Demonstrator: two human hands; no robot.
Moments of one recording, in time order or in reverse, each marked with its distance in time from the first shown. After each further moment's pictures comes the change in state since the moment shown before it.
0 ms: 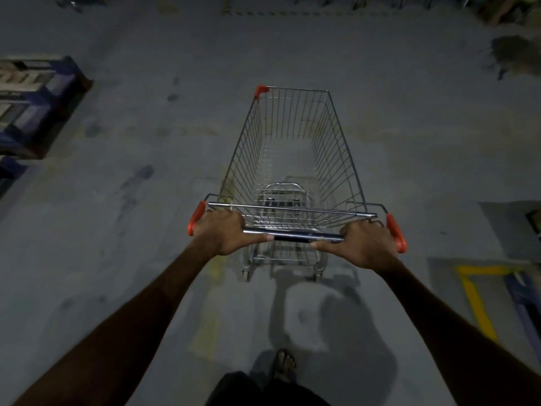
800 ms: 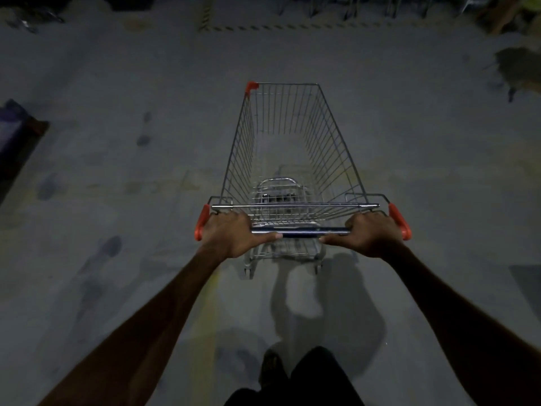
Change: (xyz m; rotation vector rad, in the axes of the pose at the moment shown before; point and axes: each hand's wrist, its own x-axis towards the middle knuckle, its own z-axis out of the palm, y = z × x) left_hand 0.530 -0.107 -0.161 -0.003 0.003 0.006; right_hand 0.553 0.114 -0.124 0.027 -0.033 -0.030
